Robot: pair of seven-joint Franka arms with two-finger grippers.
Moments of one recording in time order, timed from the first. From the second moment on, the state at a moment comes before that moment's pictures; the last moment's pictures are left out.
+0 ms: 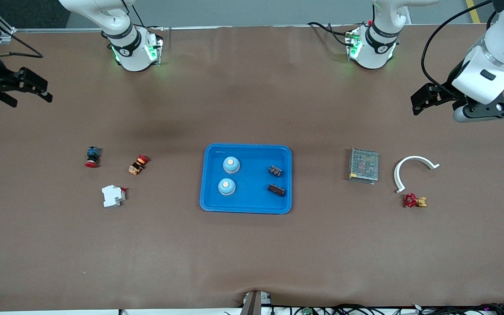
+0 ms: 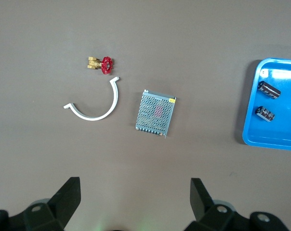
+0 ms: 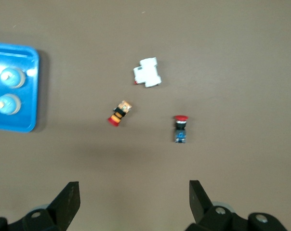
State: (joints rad) left arm -0.02 -0.01 -0.19 -1.56 0.03 1.52 -0.26; right arm 0.10 -0.21 -0.18 -1.87 0.03 1.69 -0.15
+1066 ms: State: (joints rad) left arm 0.03 -0.01 -0.18 -1.56 0.03 1.52 -0.24; right arm 0.11 0.09 -0.15 -1.52 0.03 1.71 -0.10
